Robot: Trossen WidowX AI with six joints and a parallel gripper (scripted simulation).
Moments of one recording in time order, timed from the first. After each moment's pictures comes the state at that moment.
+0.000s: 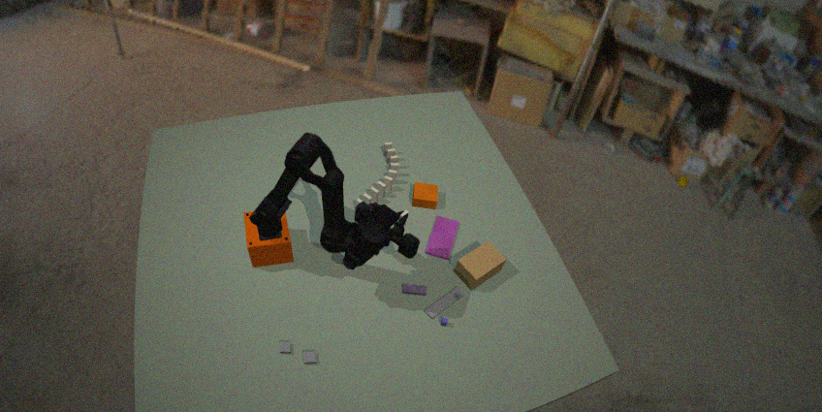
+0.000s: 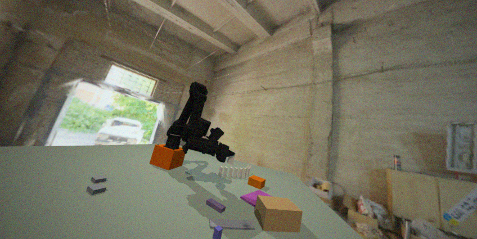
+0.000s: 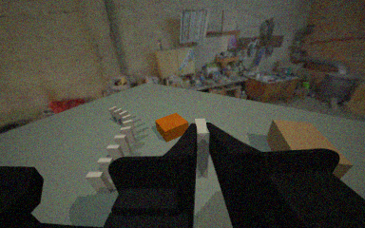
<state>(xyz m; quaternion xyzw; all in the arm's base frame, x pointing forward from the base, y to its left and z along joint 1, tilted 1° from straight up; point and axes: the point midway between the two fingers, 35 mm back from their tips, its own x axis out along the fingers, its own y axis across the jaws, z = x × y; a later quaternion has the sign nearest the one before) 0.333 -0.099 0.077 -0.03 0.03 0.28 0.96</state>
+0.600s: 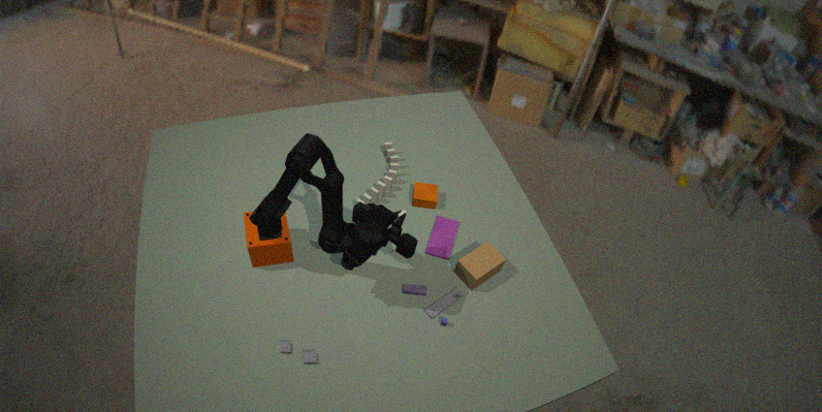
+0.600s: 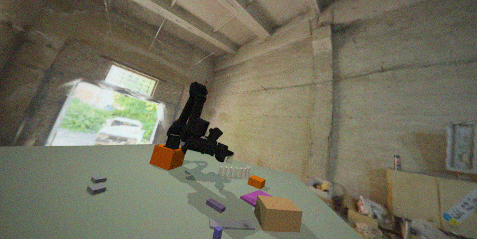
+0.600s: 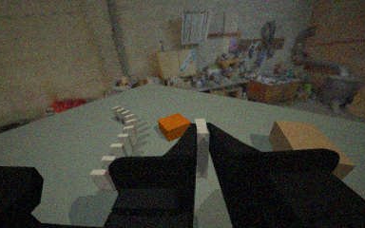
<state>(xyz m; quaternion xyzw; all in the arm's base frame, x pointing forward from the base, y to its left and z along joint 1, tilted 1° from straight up) 0.328 -0.096 0.075 -0.03 0.03 0.29 0.96</state>
